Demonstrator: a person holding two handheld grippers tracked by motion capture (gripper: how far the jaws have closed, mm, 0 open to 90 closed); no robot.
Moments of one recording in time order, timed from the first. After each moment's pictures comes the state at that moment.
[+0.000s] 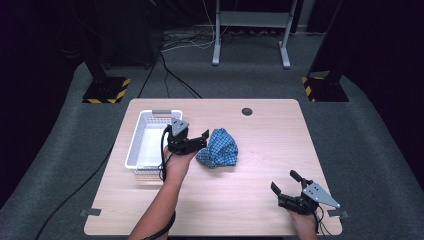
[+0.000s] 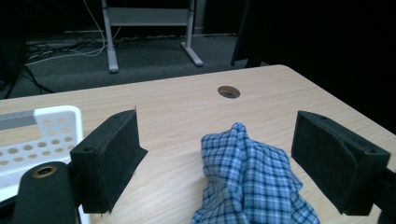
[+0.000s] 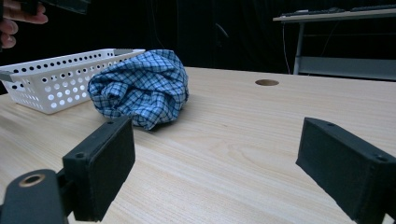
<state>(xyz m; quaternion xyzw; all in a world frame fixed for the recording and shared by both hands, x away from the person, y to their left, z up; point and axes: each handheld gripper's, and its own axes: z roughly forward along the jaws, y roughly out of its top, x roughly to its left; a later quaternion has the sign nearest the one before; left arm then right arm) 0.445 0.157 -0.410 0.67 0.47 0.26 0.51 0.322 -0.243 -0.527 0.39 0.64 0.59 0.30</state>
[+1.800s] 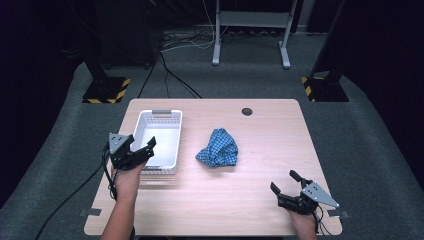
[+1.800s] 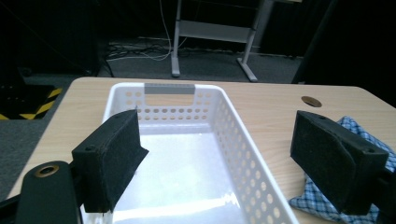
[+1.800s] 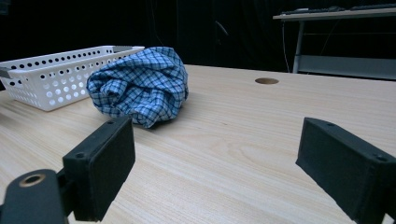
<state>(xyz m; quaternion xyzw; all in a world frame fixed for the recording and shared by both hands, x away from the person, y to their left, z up) 0.390 0.292 -0.413 0.60 0.55 0.32 0.49 0.323 -0.242 -0.527 0.39 0.64 0.59 0.30</state>
